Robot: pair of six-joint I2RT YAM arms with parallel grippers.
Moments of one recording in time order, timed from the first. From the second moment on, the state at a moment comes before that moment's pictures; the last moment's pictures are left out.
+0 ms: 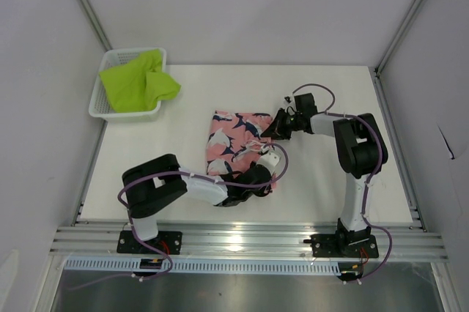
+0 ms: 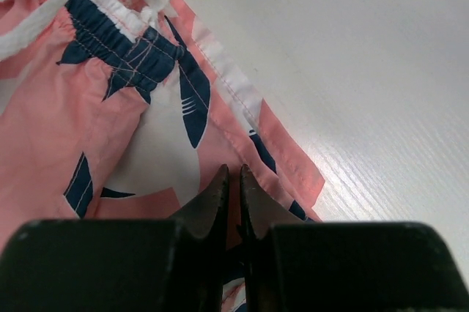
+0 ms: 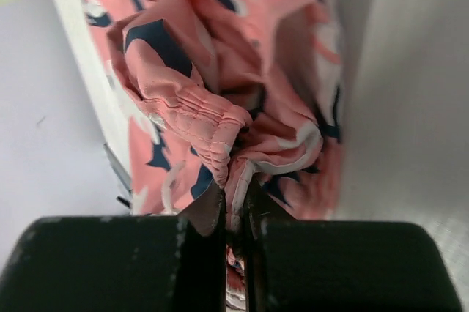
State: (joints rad) left arm -1.17 1.82 0.81 0.36 -0.39 -0.34; right arm 0.28 2.05 1.20 -0.02 -0.73 0.70
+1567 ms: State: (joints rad) left arm -0.85 1.41 0.63 0.02 -0.26 -0.63; right arm 0.69 1.23 0.75 -0.34 0.05 1.39
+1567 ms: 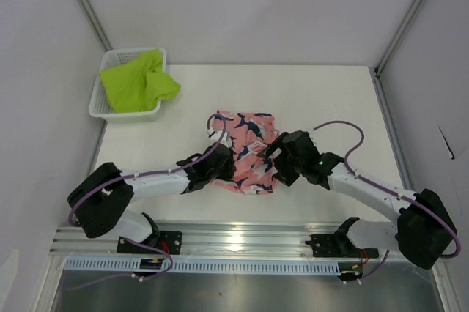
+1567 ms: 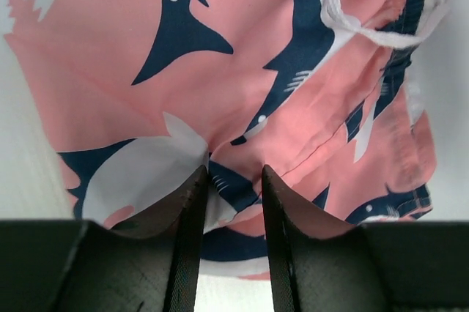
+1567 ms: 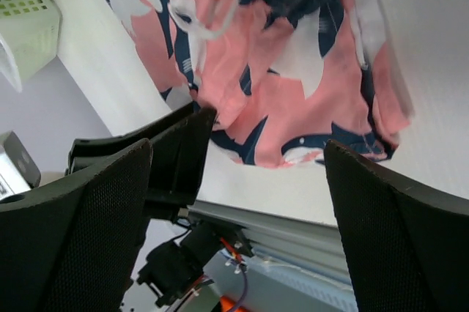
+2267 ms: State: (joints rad) left arm -0.96 1.61 0.93 -0.03 -0.28 -0.81; right arm 0.61 1.01 0.58 -0.37 0.10 1.50
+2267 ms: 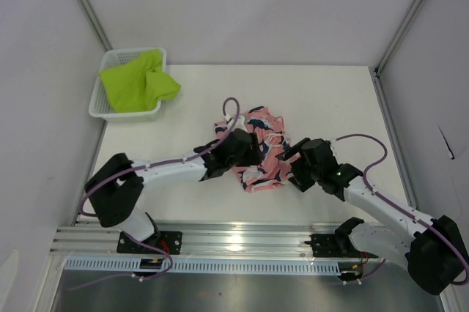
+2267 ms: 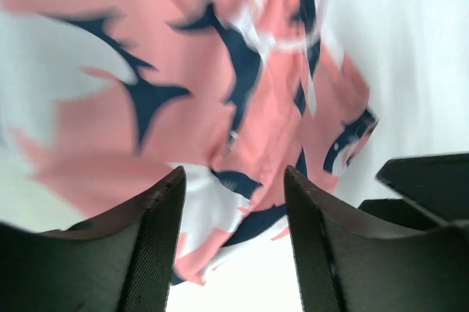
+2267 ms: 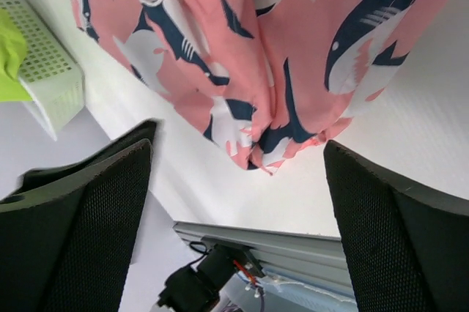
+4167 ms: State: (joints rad) left arm -0.47 1.79 0.90 0.11 -0.01 -0.69; right arm 0.25 1.68 0.93 -0.23 -0.06 0.78
